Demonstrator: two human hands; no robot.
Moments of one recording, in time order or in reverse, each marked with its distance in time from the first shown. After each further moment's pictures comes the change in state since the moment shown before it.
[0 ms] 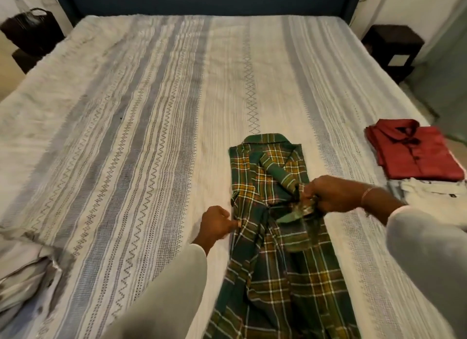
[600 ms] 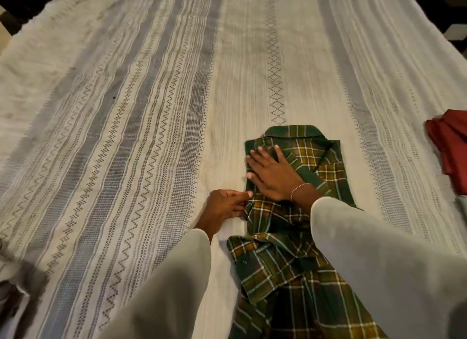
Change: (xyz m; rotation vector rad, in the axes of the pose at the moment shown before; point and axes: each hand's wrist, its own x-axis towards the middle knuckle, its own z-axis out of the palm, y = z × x) left_hand 0.104 0.014 -0.015 -0.611 -0.195 -0.015; right_hand 0.251 -0.028 0.043 -0.291 0.374 -0.066
